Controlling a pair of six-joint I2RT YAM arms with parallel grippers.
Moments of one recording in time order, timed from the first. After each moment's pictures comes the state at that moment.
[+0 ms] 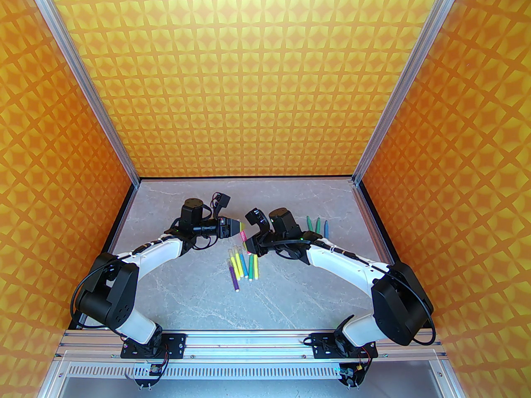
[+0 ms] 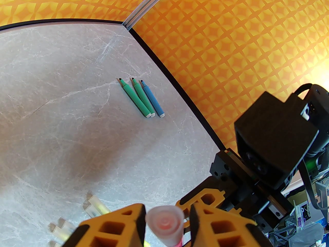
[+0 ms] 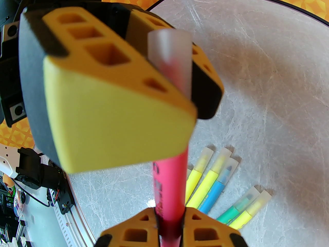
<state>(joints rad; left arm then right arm) -0.40 1.59 0.93 0.27 0.87 -0.49 0.62 1.50 0.97 -0.17 -0.47 0.18</state>
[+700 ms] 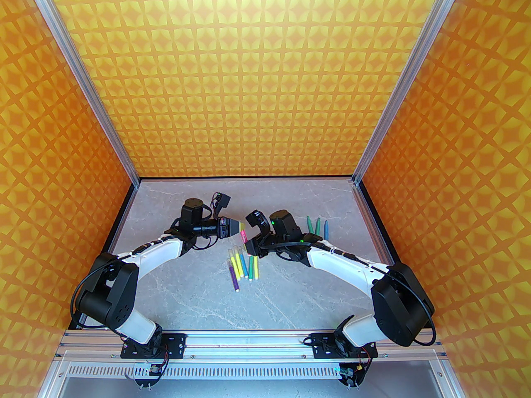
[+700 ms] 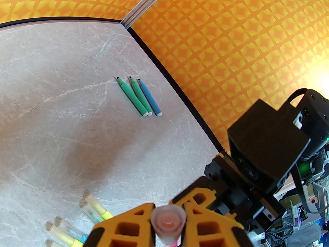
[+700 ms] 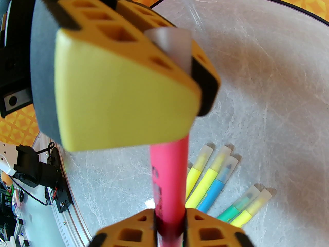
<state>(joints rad) -0.40 1.59 0.93 0.27 0.88 -0.51 0.62 1.49 0.94 -0.12 -0.47 0.17</state>
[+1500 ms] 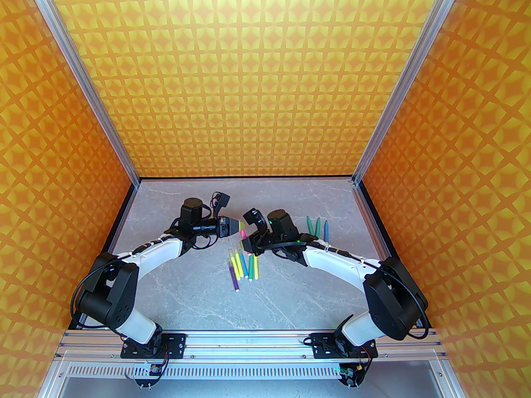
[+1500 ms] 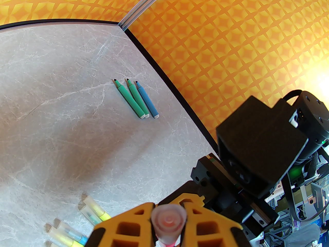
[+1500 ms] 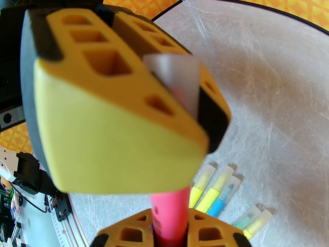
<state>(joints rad) -0.40 1.59 0.93 0.29 0.89 -0.52 0.62 1.53 0.92 0.00 -0.48 0.19</state>
